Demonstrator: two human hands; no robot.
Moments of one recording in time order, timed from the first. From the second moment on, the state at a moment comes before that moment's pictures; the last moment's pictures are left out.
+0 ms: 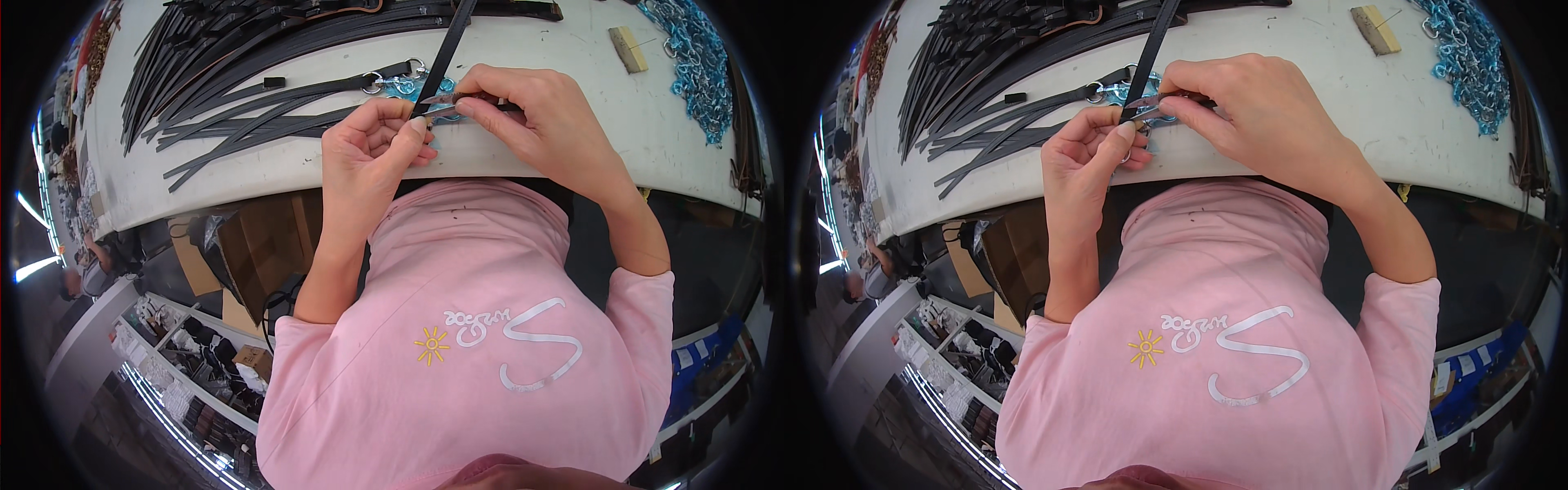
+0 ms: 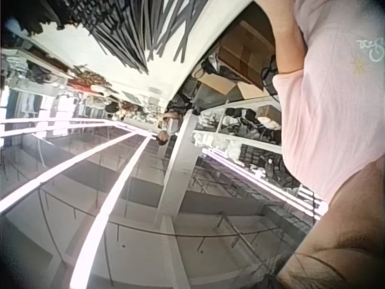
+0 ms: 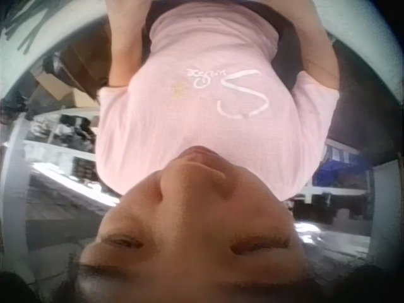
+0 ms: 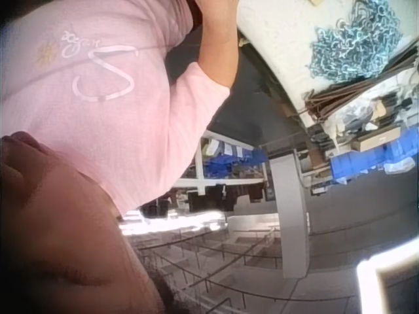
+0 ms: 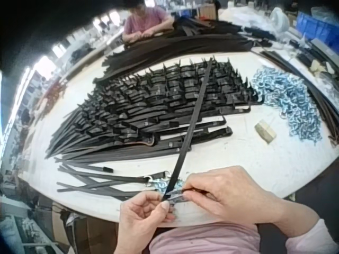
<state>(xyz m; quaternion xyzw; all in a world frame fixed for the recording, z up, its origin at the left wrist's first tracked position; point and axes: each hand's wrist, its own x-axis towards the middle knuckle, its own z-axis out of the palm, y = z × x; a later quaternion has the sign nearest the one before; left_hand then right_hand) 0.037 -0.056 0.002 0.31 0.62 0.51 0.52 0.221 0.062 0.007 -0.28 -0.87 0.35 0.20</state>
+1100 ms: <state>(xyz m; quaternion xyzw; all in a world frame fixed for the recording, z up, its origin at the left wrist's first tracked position) 0.036 -0.056 0.002 0.32 0.61 0.51 0.52 0.205 0.090 0.033 -0.15 -0.95 0.22 0.16</state>
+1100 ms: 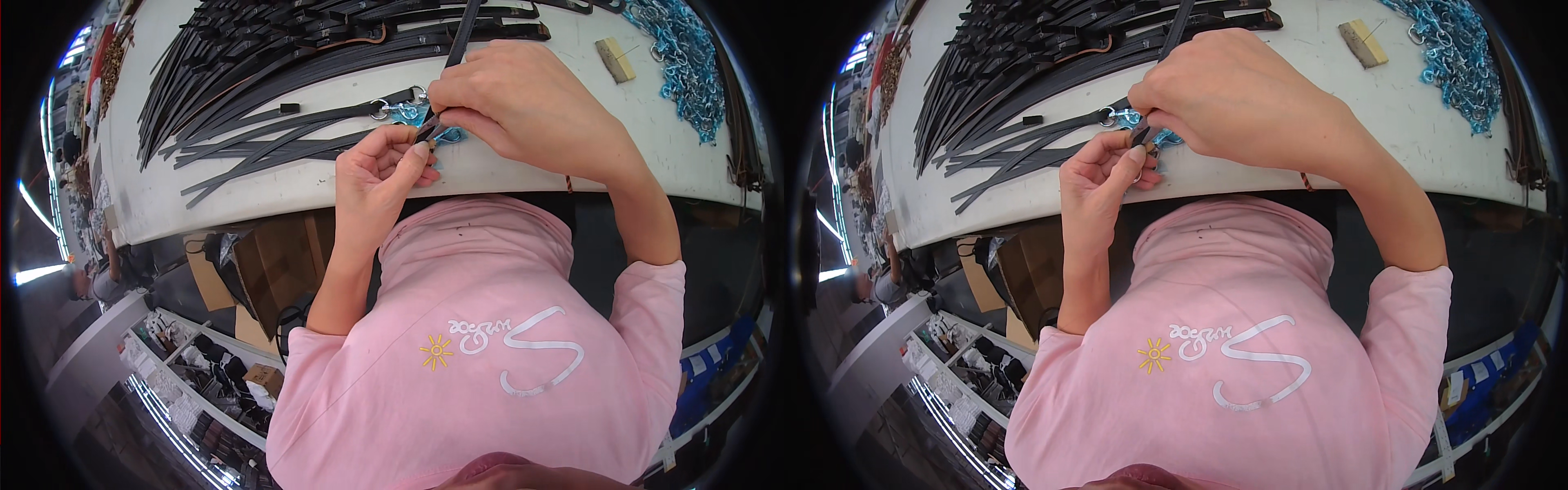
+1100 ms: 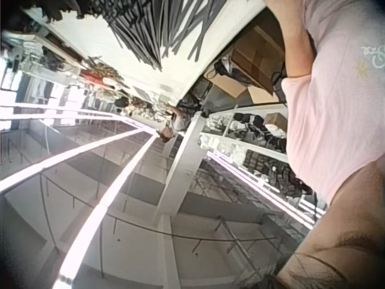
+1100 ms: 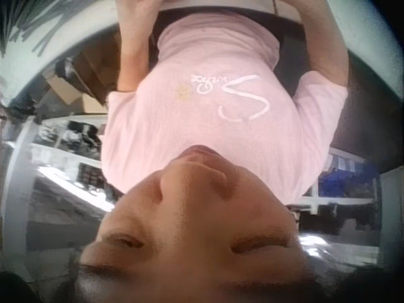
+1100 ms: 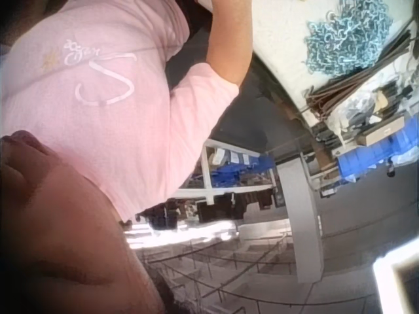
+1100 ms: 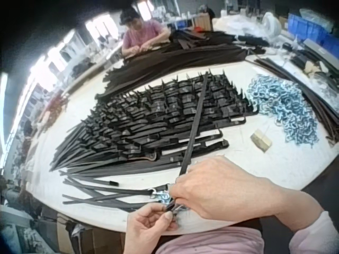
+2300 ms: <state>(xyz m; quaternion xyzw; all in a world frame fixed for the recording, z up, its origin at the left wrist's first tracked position) 0.041 -0.066 -0.012 0.33 0.53 0.66 0.42 0.163 0.037 0.010 -0.33 -0.57 0.71 0.24</state>
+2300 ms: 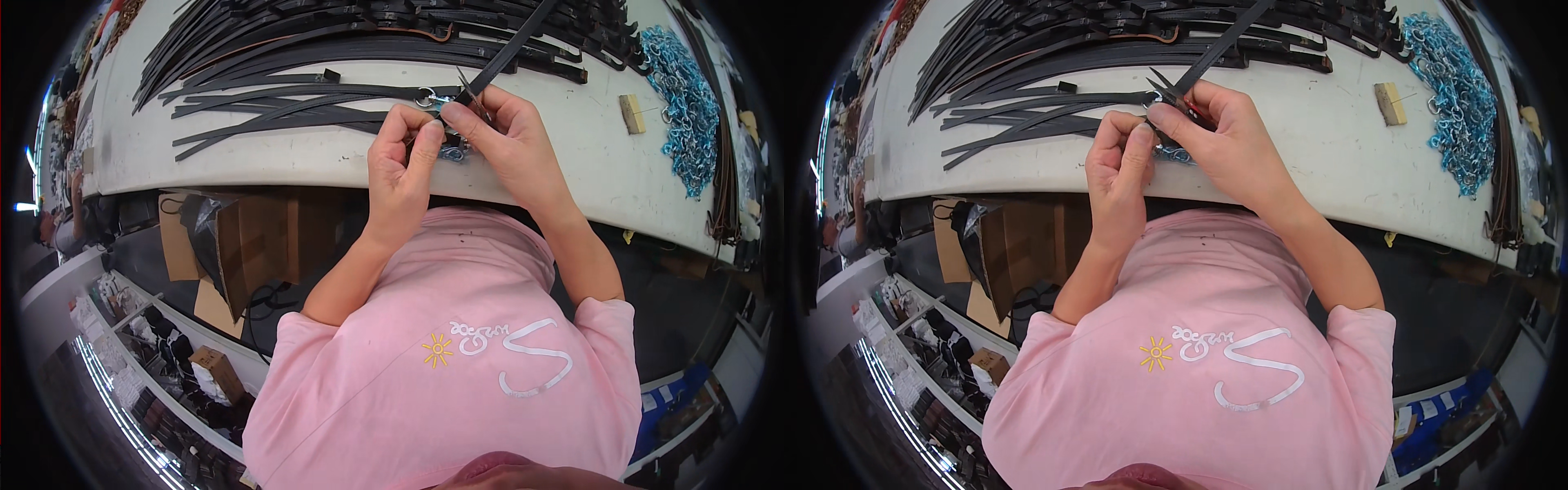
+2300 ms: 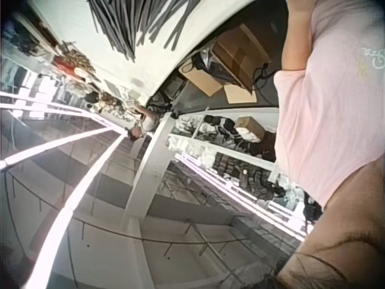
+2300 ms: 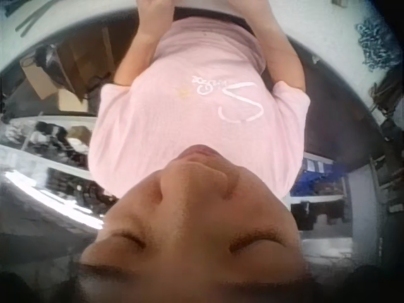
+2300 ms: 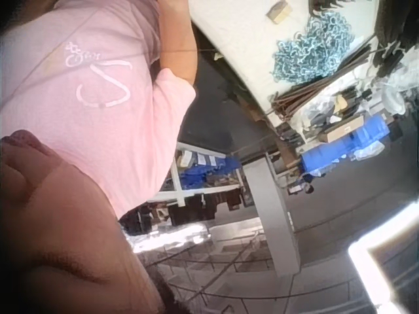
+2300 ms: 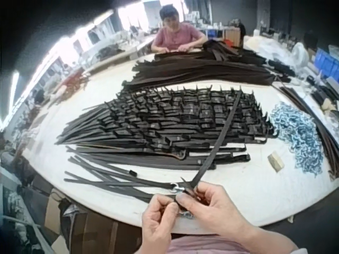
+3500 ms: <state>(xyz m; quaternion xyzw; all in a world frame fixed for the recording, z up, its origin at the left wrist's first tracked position) 0.029 -0.066 -0.005 0.34 0.53 0.62 0.46 0.158 0.045 0.009 -0.32 -0.61 0.69 0.24</state>
